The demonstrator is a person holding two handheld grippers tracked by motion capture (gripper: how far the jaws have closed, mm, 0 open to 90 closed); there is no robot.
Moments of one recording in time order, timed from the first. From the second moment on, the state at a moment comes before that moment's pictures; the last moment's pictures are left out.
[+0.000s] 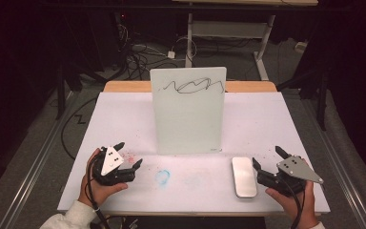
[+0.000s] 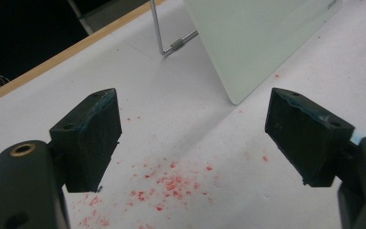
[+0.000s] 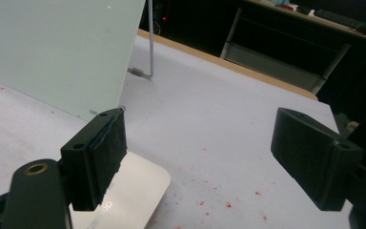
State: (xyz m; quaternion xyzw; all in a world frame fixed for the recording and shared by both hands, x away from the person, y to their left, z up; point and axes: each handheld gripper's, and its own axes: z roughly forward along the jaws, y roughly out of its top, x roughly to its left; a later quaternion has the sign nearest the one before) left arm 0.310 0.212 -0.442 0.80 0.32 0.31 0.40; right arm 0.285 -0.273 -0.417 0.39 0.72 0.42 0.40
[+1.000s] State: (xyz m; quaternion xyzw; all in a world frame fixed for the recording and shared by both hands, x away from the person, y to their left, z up) left arm 0.312 0.207 -0.452 0.83 0.33 0.26 0.37; right arm 0.317 -0.211 -0.453 0.56 0.76 0.25 0.22
